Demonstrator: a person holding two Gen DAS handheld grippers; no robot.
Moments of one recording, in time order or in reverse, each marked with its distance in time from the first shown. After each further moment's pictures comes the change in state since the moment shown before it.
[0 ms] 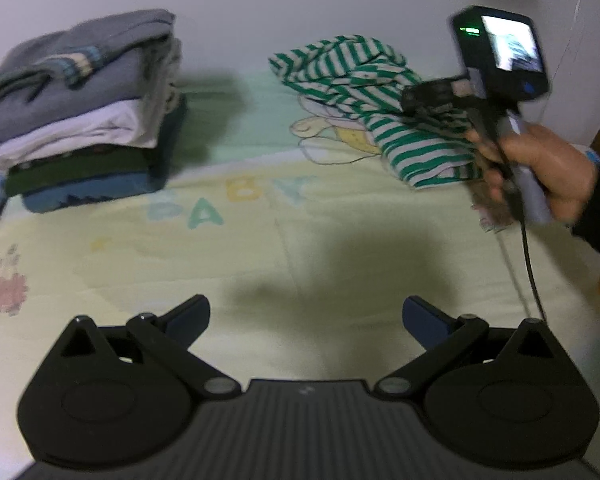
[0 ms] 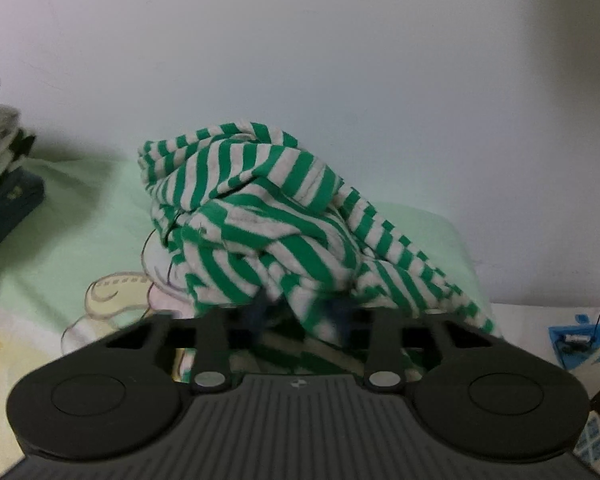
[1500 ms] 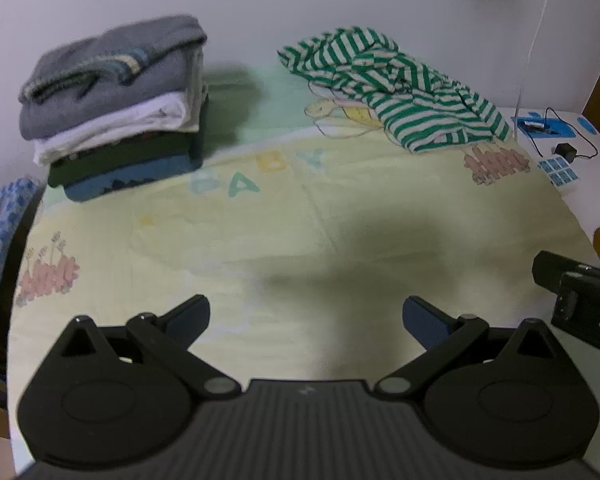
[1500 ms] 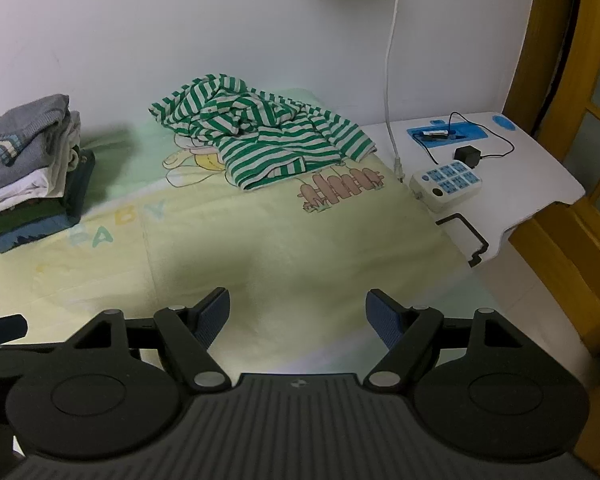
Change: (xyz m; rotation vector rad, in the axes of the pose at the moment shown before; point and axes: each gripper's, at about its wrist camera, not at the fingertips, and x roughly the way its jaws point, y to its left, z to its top) left arm -0.057 0.023 -0.032 0.072 0.055 0.018; right arm -0.294 0.101 -0.104 0.424 0.191 -0.285
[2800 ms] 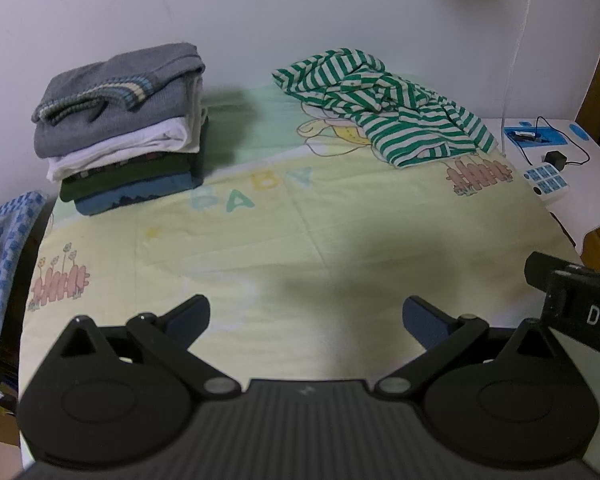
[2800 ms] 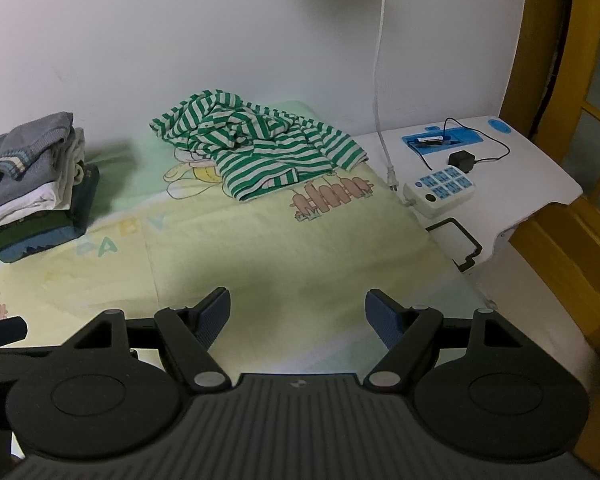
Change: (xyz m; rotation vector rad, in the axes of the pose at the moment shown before) left arm -0.037 -0.016 -0.003 0.015 -0.060 0.019; right arm -0.021 -0.015 -0.003 0.029 -0.035 0.008
